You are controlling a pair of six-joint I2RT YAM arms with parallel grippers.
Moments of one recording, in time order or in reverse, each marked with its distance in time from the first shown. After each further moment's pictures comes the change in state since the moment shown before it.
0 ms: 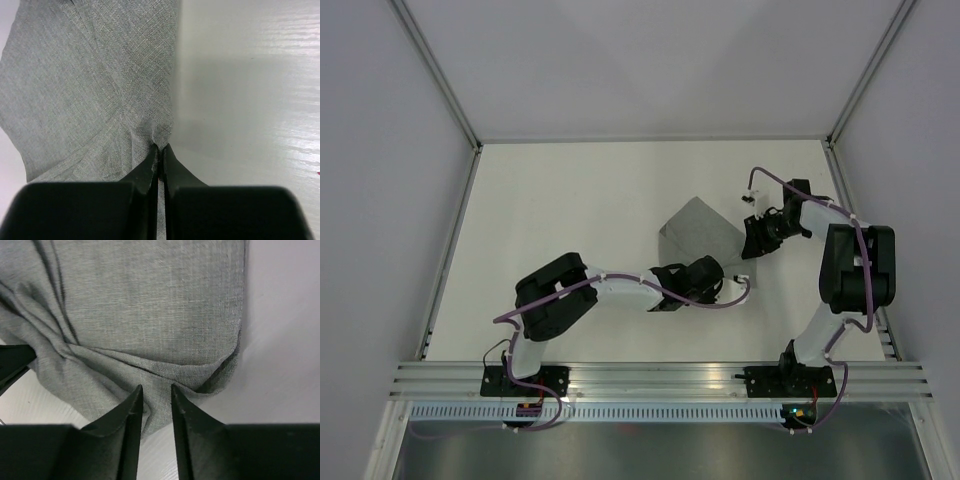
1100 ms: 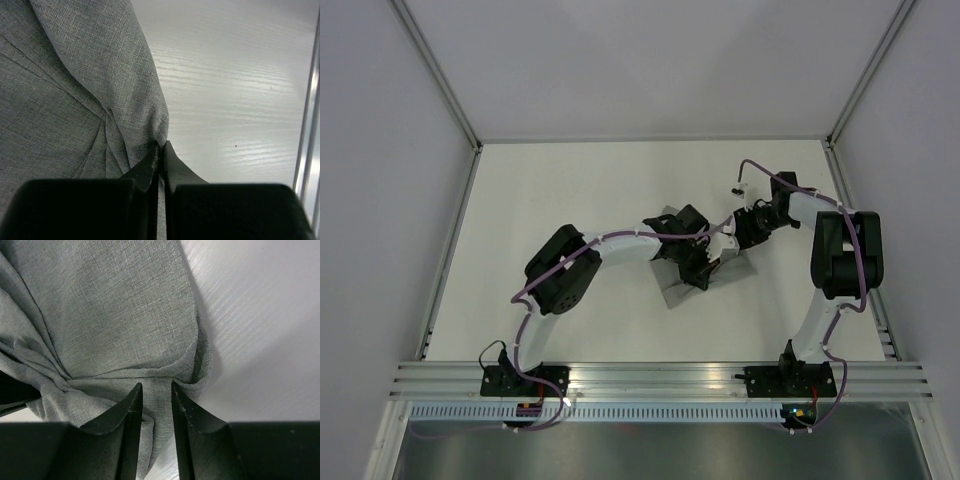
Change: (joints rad) left arm 0.250 0.140 0.312 -0.374 0.732 -0.264; right arm 0.054 0.166 0.125 0.017 -0.024 0.048
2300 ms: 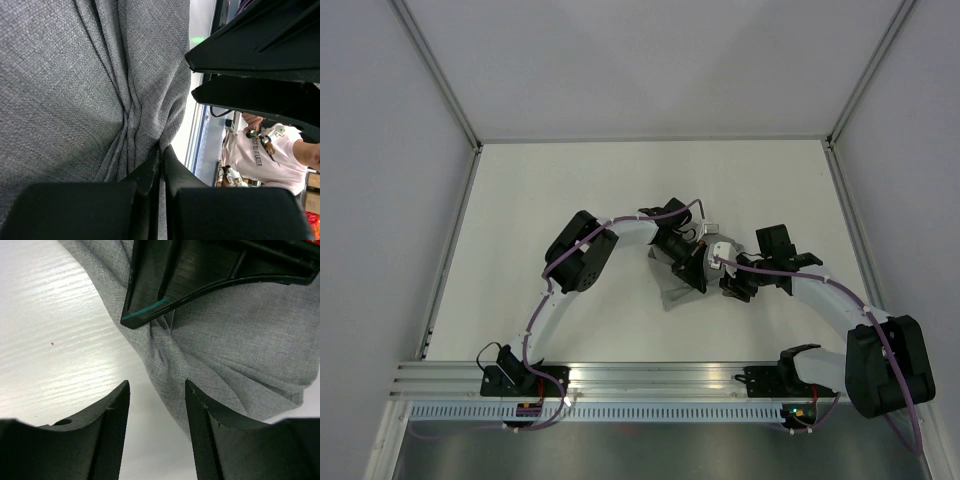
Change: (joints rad) left arm 0.171 0.288 0.182 -0.096 0.583 -0.484; right arm 0.253 -0.708 -0.612 0.169 0.038 -0.447
